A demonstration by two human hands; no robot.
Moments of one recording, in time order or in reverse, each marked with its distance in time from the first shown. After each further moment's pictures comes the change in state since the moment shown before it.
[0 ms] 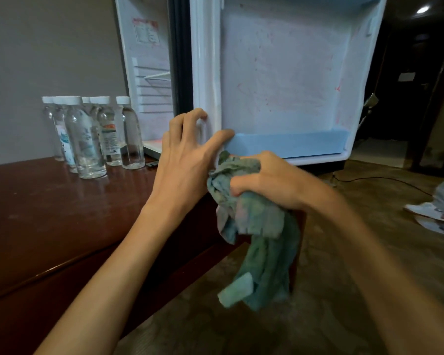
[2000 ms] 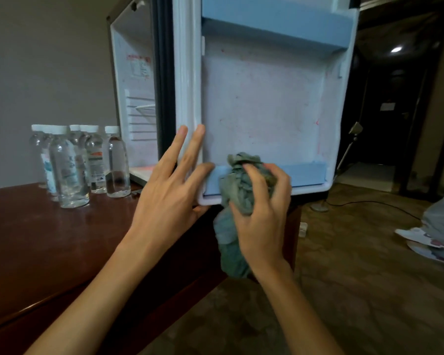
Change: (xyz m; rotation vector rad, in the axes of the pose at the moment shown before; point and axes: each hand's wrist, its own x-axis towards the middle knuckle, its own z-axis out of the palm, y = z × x) left_hand 0.003 0.002 0.001 0.031 -0.011 0.137; right_hand 0.020 0.064 0.051 -0.265 1.091 -0.369
